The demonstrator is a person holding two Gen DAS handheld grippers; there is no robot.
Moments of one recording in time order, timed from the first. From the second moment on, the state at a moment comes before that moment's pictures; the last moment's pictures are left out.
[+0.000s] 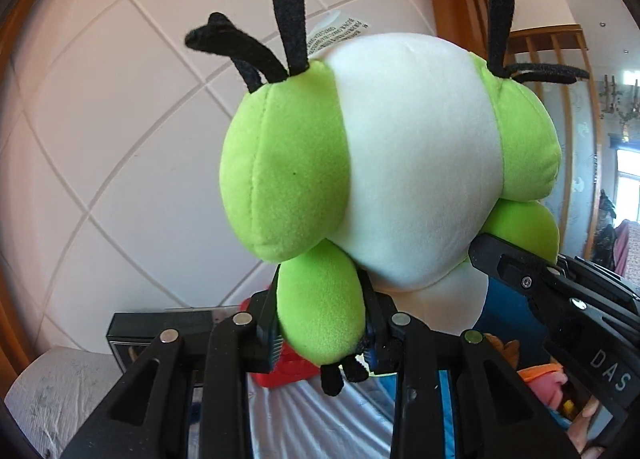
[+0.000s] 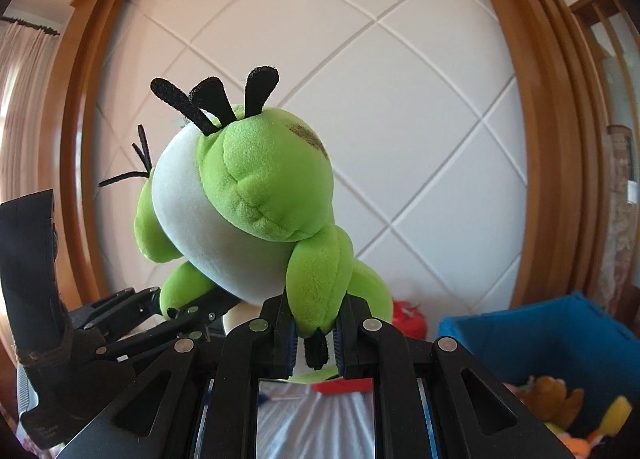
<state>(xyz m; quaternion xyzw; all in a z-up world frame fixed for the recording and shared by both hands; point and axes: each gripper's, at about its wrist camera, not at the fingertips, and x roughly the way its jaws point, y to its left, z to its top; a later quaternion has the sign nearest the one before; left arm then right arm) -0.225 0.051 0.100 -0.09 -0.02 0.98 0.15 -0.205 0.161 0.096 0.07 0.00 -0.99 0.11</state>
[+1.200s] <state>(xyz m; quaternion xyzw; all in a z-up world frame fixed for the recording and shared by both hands) -0.198 0.312 0.024 -0.28 0.08 0.93 0.22 -0.153 0.449 0.034 0.24 -0.08 -0.96 -0.07</state>
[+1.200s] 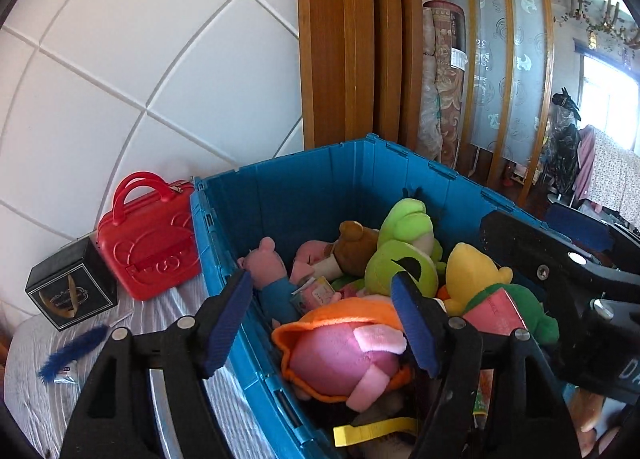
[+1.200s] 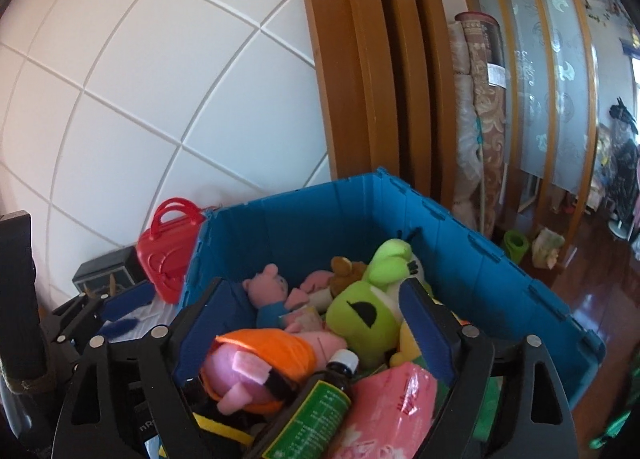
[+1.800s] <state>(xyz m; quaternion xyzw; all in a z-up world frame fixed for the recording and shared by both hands) -0.173 0.210 -0.002 -0.34 0.03 0.93 0.16 -0.140 0.369 0.032 0.28 -0.03 -0.96 -0.03</state>
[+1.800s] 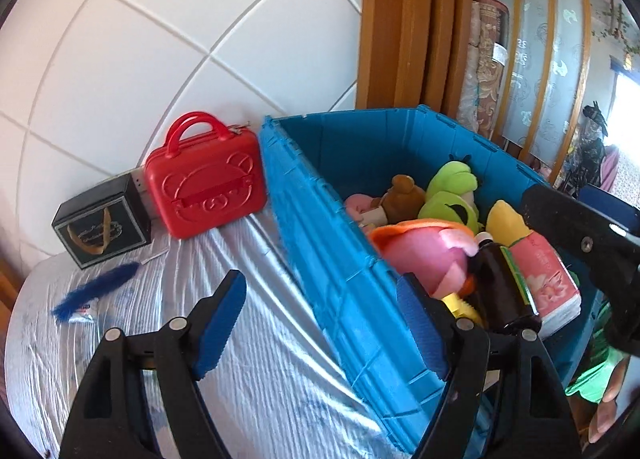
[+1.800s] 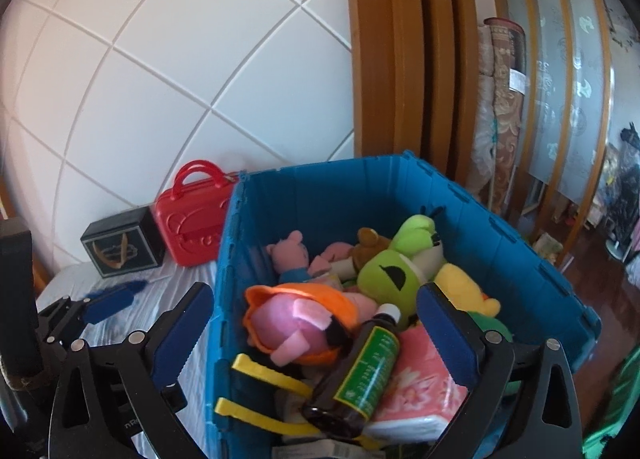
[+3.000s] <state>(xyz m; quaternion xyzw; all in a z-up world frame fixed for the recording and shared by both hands) -0.307 -0.240 -0.211 -0.47 -0.15 0.86 -0.14 -0.378 -0.033 -0.142 0.43 0.10 -0.88 0.21</state>
